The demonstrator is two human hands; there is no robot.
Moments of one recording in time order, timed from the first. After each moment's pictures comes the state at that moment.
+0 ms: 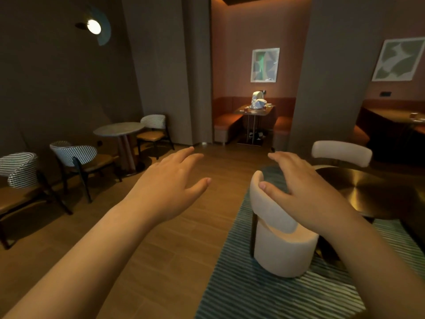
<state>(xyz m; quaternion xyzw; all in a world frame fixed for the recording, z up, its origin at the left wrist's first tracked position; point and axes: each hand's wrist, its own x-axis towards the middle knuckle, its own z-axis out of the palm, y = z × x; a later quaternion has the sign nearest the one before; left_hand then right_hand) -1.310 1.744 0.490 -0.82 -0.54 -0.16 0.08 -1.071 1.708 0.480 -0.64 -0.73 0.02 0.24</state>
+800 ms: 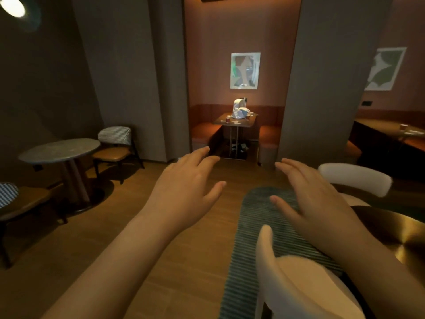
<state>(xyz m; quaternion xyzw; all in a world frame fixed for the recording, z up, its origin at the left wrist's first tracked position) -1.224 2.351 0.488 -0.85 -0.45 -0.26 0.10 -1.008 2.278 0.476 -0.68 -0.69 -0.08 0.21</state>
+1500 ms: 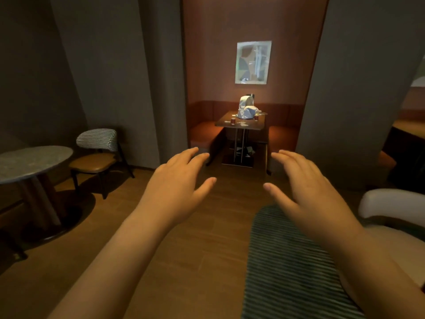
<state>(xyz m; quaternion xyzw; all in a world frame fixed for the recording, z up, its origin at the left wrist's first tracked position) -1.152 2.873 0.453 -0.83 -0.48 -0.26 0.08 -0.933 2.796 0.456 -0.67 -0.69 -0.07 0.26</state>
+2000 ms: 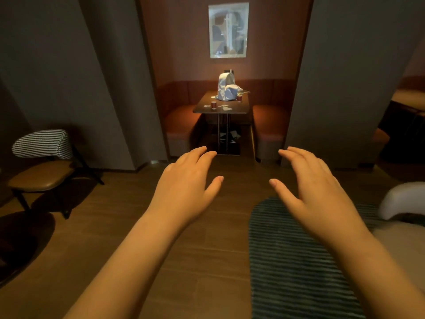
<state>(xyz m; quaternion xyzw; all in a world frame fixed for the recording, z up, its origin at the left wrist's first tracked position) -1.042 3.247 0.421 -0.87 -0.42 -0.23 0.04 -0.848 3.140 0.420 -0.74 -0.61 -0.07 0.27</state>
